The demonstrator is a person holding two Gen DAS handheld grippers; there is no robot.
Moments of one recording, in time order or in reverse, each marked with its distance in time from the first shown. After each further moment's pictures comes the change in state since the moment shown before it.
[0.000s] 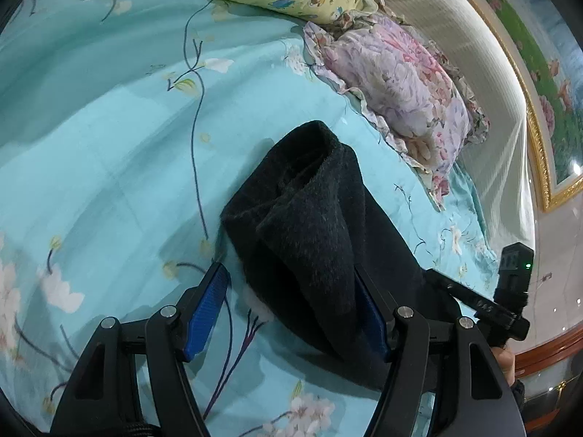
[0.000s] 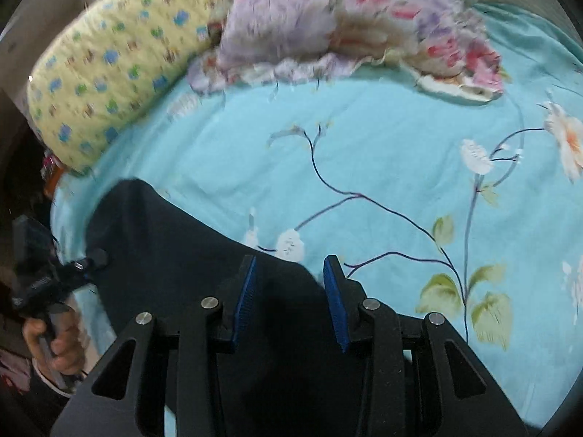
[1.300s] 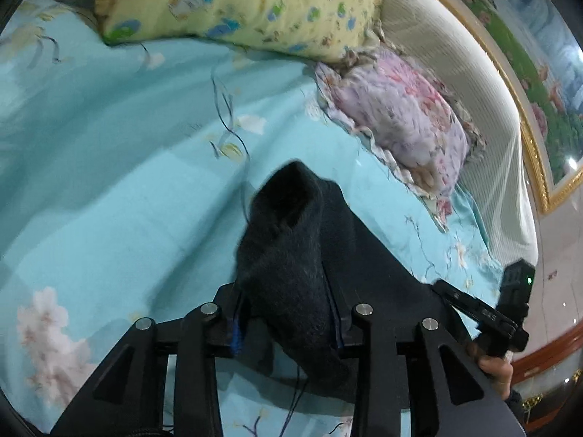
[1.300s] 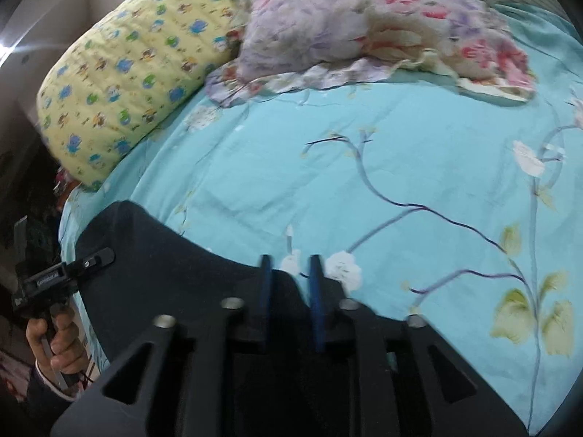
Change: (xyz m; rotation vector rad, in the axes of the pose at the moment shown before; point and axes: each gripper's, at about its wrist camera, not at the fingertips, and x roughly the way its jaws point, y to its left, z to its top) left arm -0.025 0.035 0.028 0.048 -0.110 0.004; right arm 0.009 0.016 -0.011 0.076 -0.172 0.076
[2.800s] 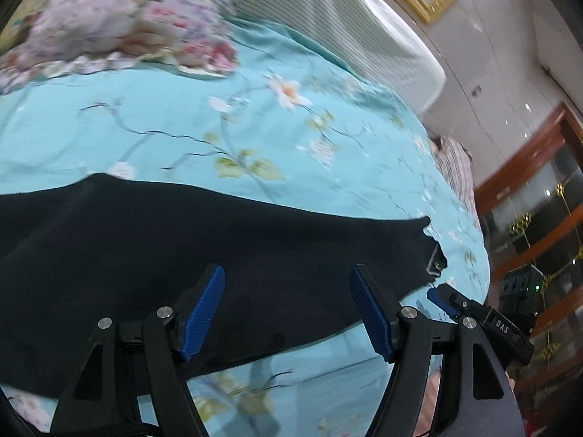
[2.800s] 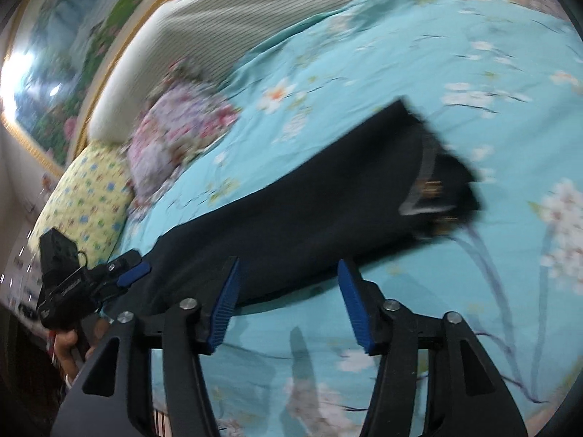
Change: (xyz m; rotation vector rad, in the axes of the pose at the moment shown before) left arm 0.069 -0.310 -0.163 0.569 0.394 -0.316; right arm -0.264 -0.125 -0.241 0.601 -0.387 -0.223
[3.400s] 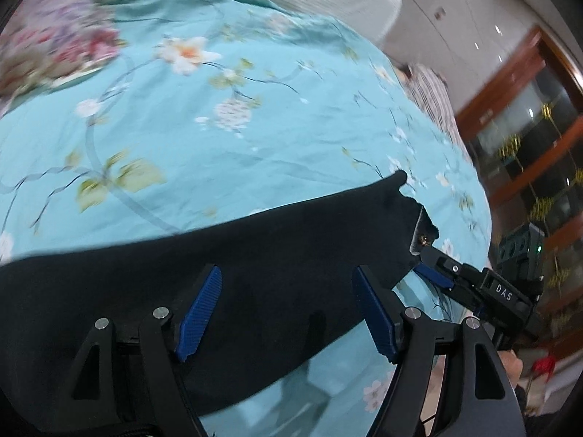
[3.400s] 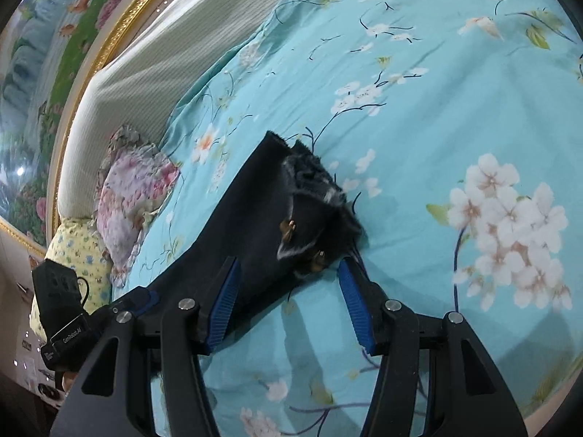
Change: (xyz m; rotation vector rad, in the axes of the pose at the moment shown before) left arm 0.098 -0.085 0.030 0.239 0.216 -0.053; right arm -0.005 -0.063 0.019 0.242 -0.077 -0.051
